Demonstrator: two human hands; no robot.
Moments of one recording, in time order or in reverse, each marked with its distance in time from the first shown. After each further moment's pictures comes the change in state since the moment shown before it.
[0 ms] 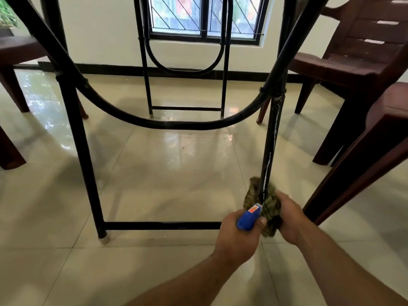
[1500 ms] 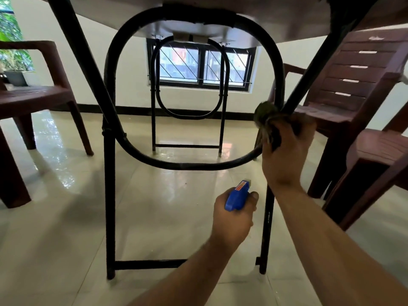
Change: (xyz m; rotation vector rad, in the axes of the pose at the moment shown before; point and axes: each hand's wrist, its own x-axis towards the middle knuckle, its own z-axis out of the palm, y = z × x) left_hand 0.012 0.132 -0.069 -0.288 0.115 0.139; right_hand -0.094 -0.175 0.133 -0.623 0.638 -1.614
